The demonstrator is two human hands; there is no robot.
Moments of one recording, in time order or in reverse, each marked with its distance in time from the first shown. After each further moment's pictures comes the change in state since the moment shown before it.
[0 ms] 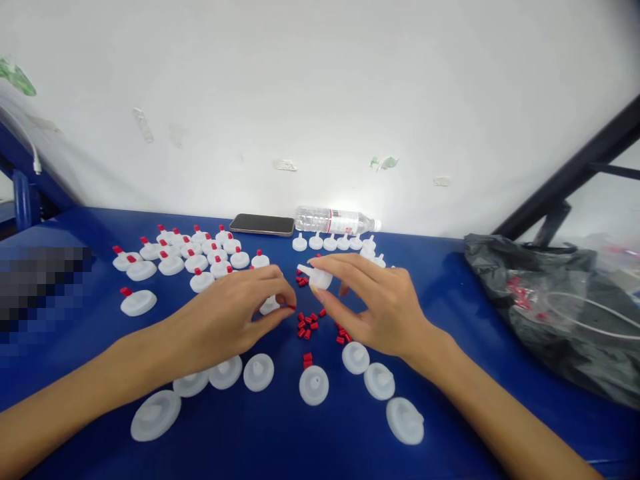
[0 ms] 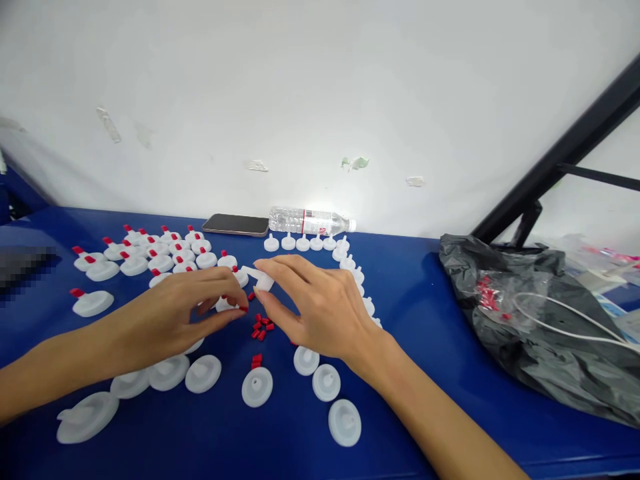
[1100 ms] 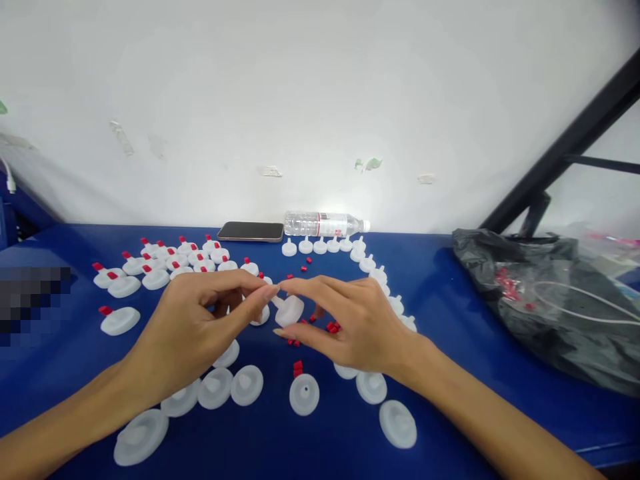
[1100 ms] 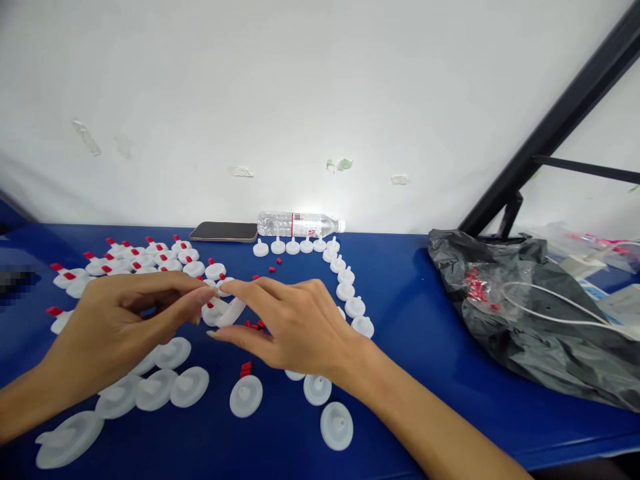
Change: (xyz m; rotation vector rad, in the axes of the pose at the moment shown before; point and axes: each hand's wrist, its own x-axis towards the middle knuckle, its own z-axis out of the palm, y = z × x) left_hand -0.001 0.019 -0.008 -0.234 0.381 -0.145; right_hand -0.001 -0.012 0.004 0.151 -0.101 0.048
